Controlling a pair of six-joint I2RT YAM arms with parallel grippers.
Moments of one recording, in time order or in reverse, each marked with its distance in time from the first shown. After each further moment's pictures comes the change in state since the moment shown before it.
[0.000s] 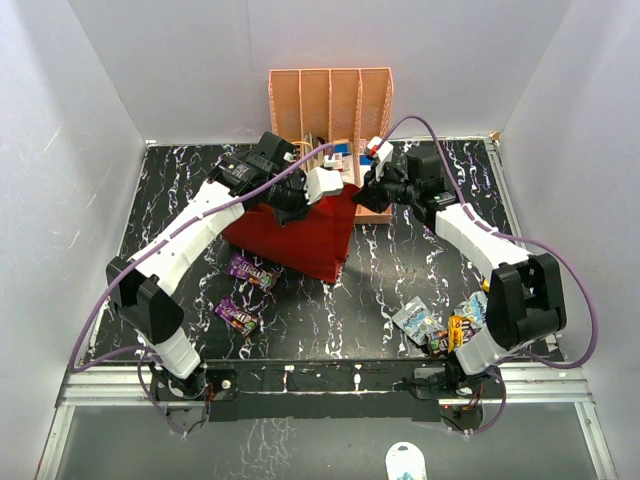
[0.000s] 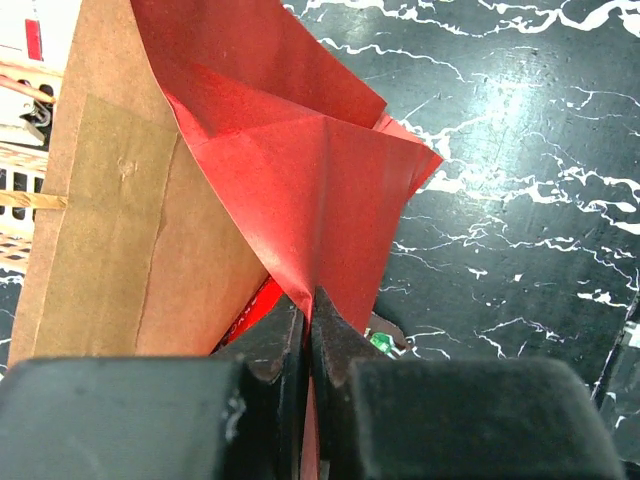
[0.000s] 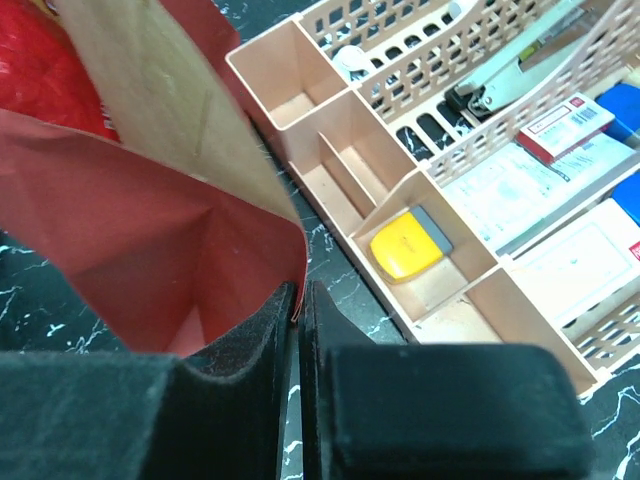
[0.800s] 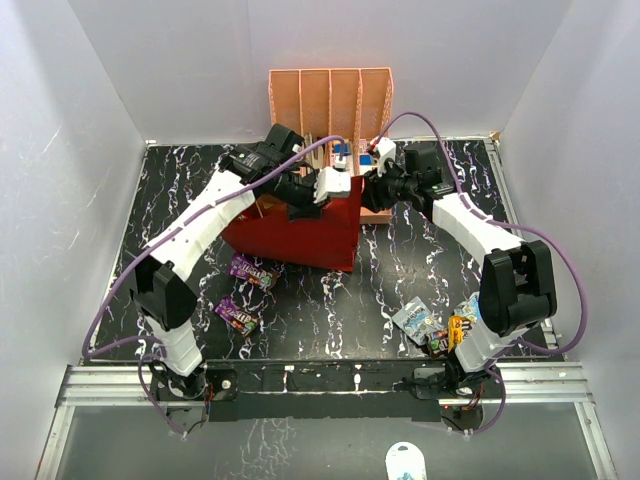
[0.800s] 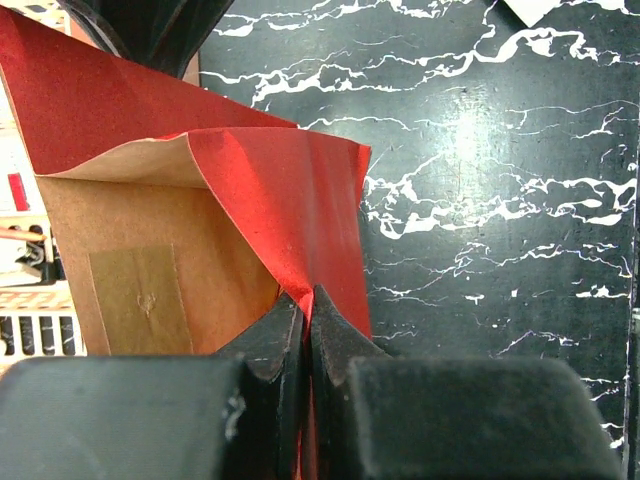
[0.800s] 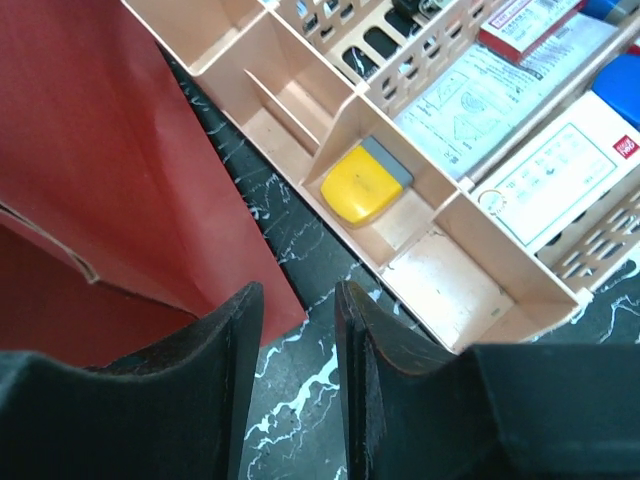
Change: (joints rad) left arm 0.000 0.109 0.136 -0.066 0.227 0.189; right arm -0.021 0.095 0.093 -0.140 0.118 0.032
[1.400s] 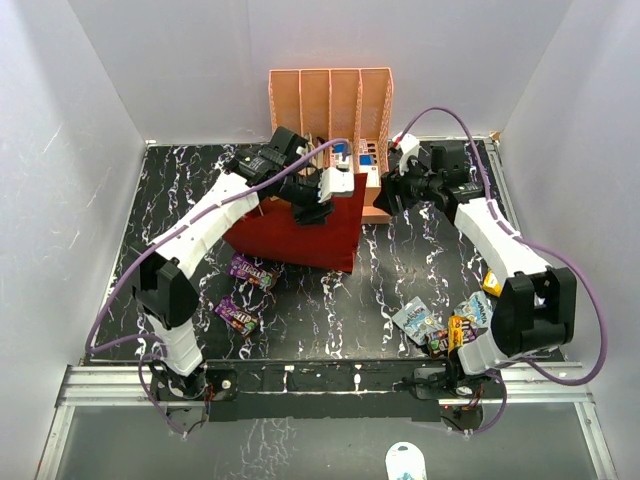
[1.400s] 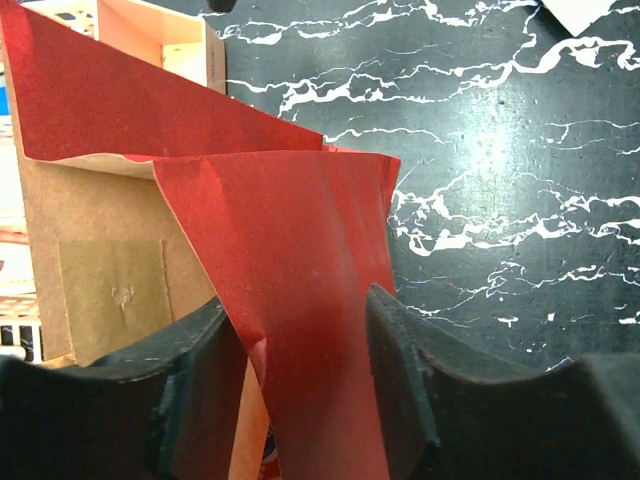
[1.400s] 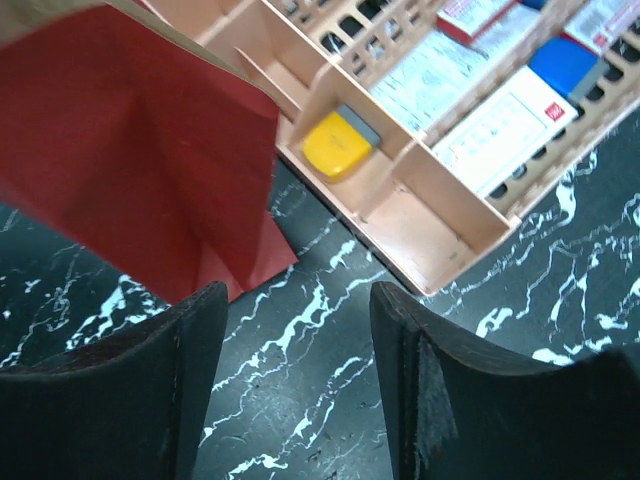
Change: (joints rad) left arm -0.006 0.025 -0.042 0.108 -0.010 -0.008; right arm -0.097 -0.127 -0.013 -0.157 -0.012 -0.077
